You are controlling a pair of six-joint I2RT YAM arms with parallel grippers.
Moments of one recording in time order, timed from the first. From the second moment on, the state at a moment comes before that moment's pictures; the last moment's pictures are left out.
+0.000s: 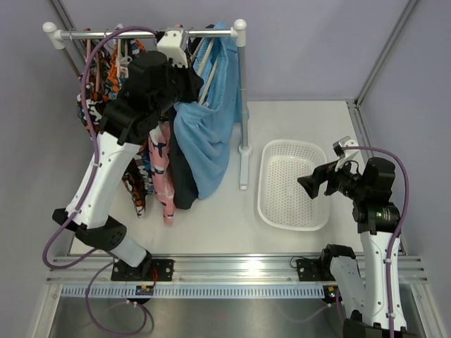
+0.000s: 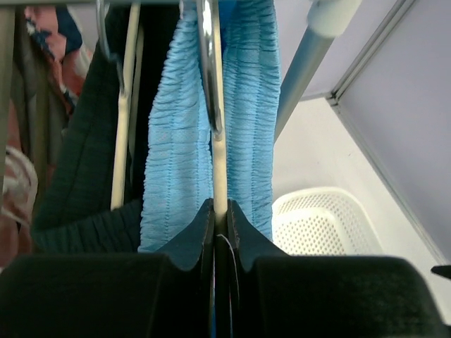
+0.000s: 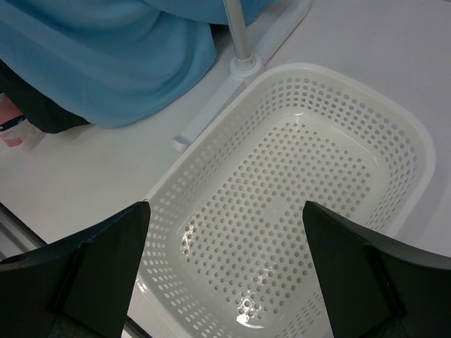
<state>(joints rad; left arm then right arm) -0.57 1.58 2.18 -0.79 -0.12 -0.24 -0.13 0.67 0.86 -0.62 -0.73 -0.15</state>
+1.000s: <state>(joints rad) -0.58 0.85 1.34 -0.87 0.54 -0.08 -0.06 0.95 1.44 -1.28 -1.38 -1.13</state>
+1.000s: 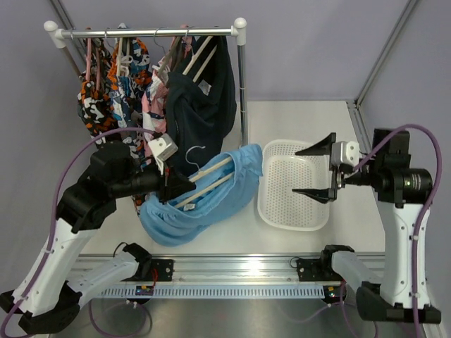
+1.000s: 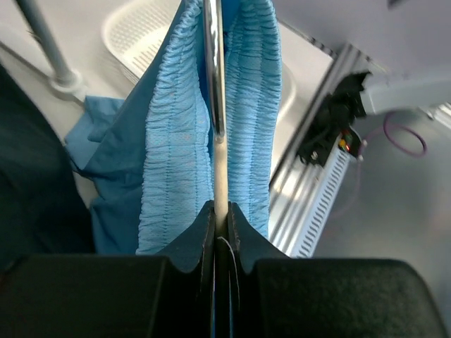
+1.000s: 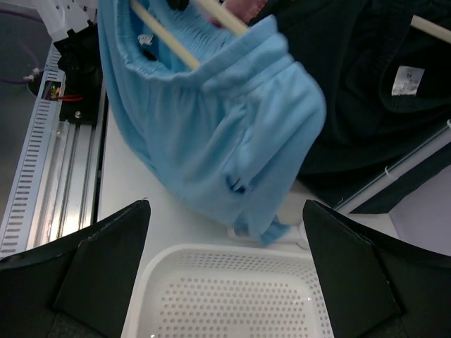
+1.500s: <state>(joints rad) -0.60 0.79 1.24 -0.87 0.74 -0.03 0.28 1.20 1.55 -1.24 -1.17 -1.00</state>
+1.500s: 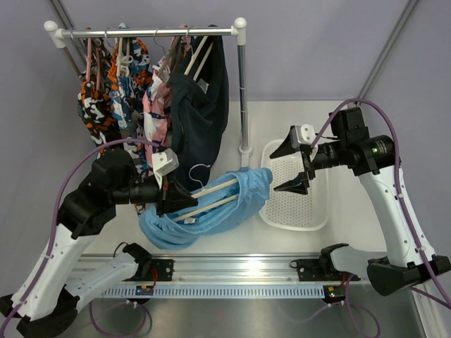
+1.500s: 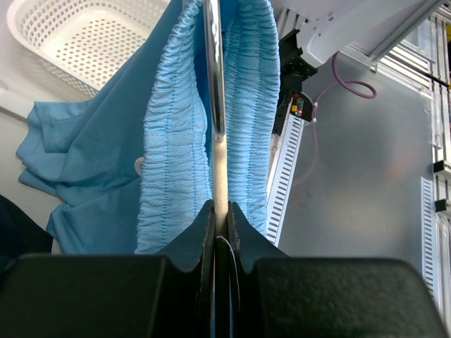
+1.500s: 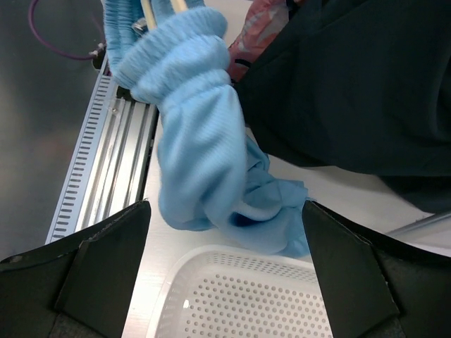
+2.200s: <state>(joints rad) -0.60 0.73 1.24 -0.87 0.75 -0.02 0.37 1.33 1.49 -1.33 -1.19 -1.17</state>
